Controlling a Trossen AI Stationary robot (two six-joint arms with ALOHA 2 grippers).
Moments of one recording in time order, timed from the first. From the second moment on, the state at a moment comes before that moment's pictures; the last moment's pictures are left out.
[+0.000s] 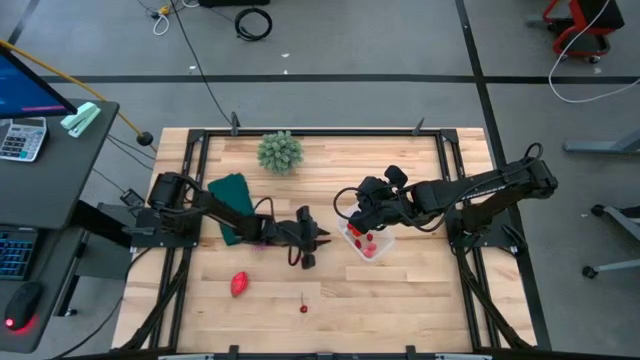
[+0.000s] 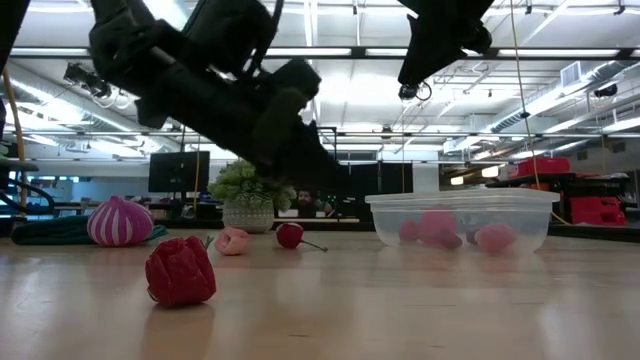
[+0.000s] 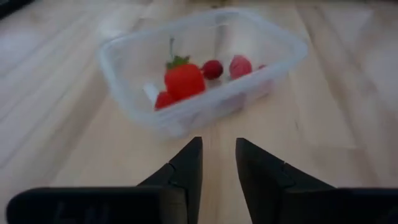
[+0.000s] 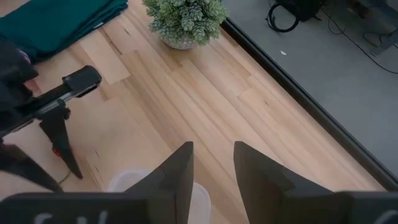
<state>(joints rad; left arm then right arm) -0.19 1.89 0.78 0.68 -0.28 -0.14 0.20 1.46 1.23 -0.80 0.71 0.63</state>
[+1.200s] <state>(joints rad) -0.19 1.69 0.83 -0.03 -0.29 -0.26 0.20 1.46 1.23 -0.81 0.71 0.63</state>
